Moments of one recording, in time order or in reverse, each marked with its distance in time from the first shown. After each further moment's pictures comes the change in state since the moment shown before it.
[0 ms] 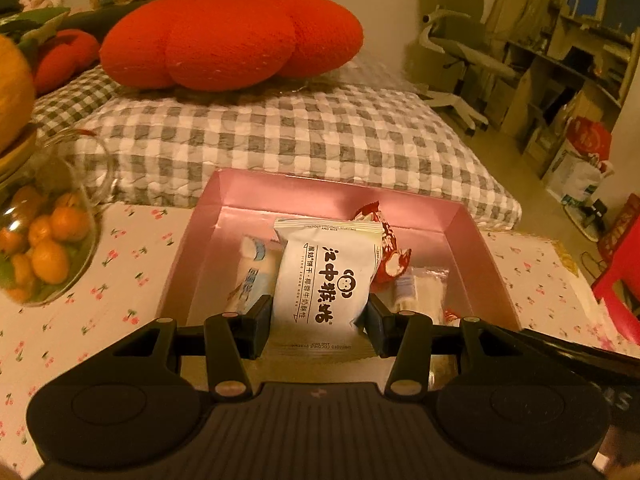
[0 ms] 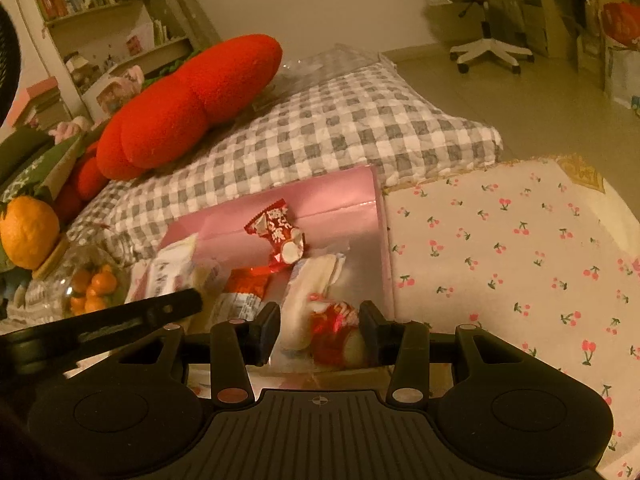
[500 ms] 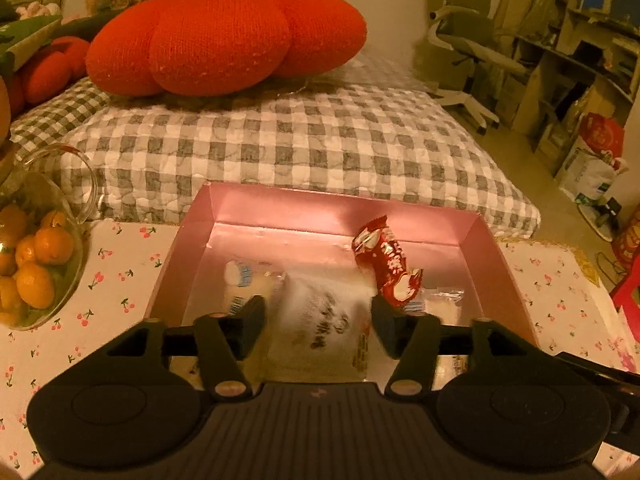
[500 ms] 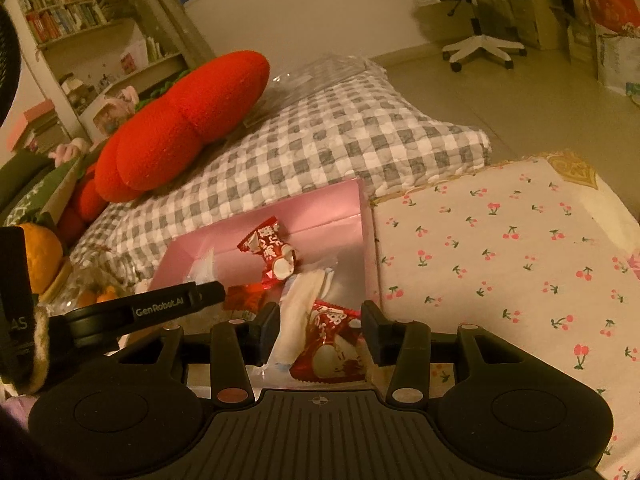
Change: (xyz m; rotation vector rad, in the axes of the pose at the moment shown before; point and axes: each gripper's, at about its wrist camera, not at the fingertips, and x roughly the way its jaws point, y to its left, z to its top) left arm 0.019 -0.006 0.011 0.013 -0.010 0.031; right arm -0.005 -0.013 0.006 0.052 -0.011 0.014
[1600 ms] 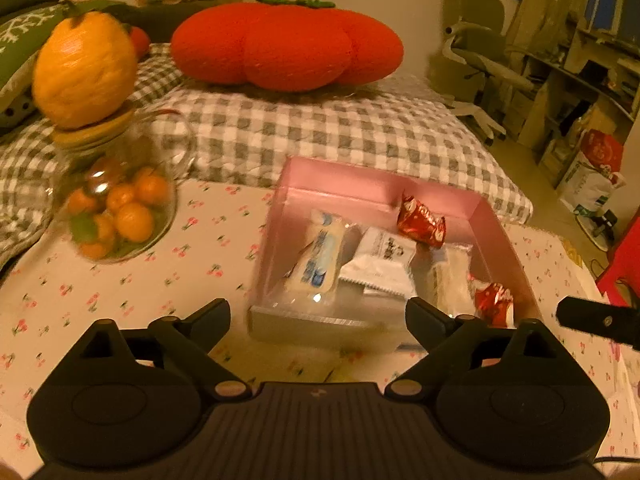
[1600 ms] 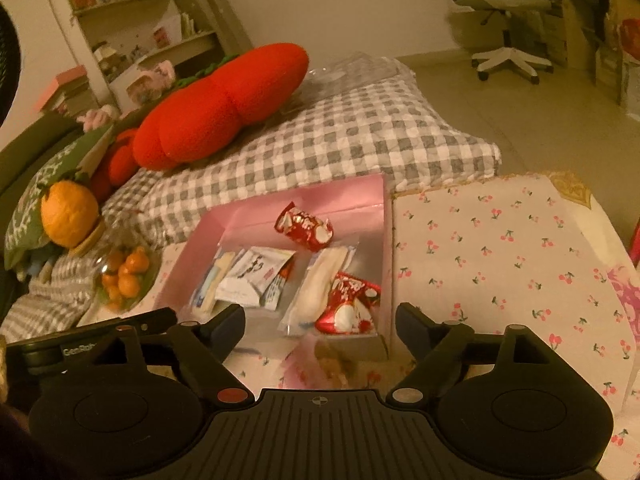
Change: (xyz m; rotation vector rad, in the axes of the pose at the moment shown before) left arm -0.076 0.048 -0.039 -0.060 0.002 0.016; right arm -0.048 0.017 -0.009 -0.130 0.032 0.028
